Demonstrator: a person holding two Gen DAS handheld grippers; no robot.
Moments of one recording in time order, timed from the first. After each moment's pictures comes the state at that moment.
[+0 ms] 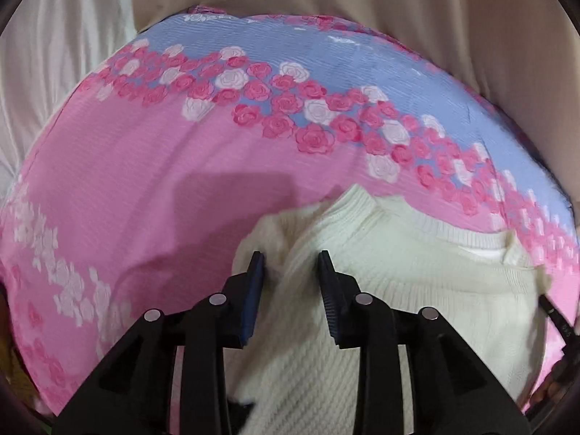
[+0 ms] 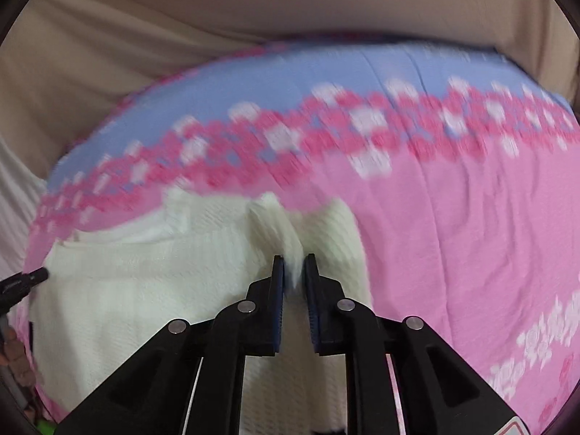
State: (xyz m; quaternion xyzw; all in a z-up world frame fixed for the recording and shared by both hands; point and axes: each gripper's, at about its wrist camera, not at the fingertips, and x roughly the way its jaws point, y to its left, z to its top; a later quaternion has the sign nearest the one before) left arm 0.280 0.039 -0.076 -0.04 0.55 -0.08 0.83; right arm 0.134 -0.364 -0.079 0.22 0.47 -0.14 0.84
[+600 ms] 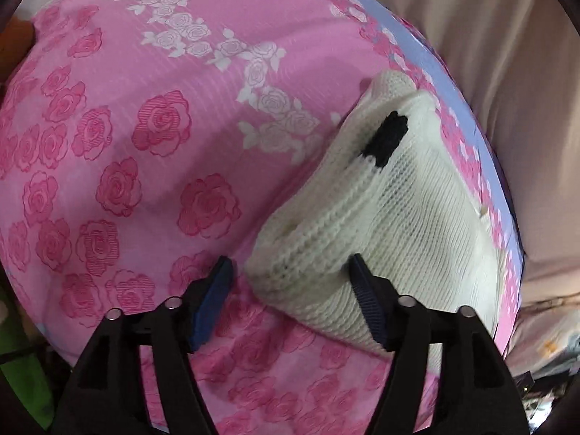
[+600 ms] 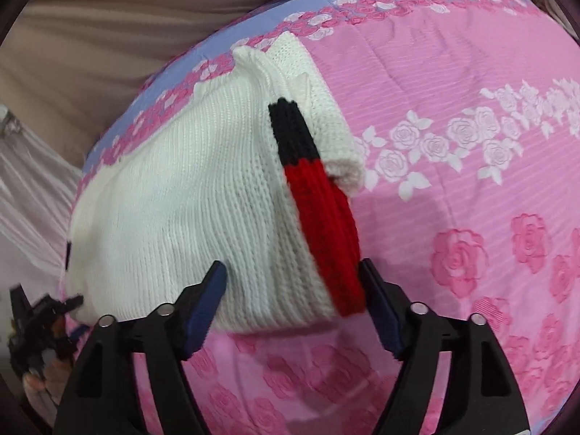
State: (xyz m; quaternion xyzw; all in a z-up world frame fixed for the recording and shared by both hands) left arm 0.126 0.127 -0.113 -0.26 0.58 -0.02 0.77; right arm -0.005 -0.323 -0.114 0.33 0.47 -0.11 0.81
